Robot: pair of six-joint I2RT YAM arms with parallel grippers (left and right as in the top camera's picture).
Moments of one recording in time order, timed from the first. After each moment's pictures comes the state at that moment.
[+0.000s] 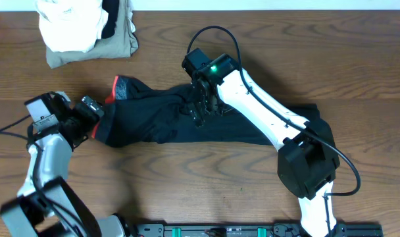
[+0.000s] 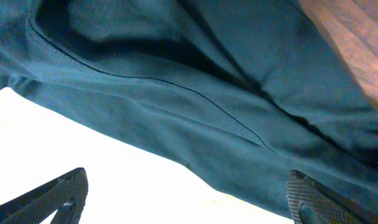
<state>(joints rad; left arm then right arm) 0.49 1.53 0.80 -0.31 0.40 -0.41 0.68 2.11 1.85 -1.25 0.01 0.26</state>
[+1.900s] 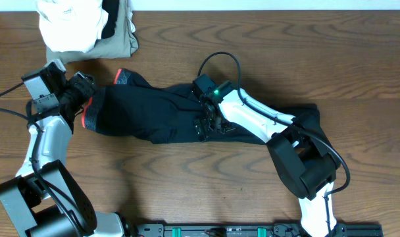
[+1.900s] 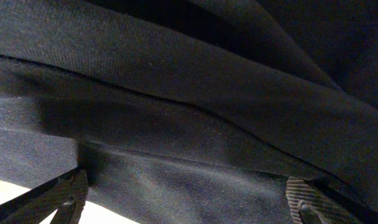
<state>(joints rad) 0.41 1.62 0.96 -0.10 0.37 -0.39 0.68 2.11 1.48 -0.92 -0.04 0.38</state>
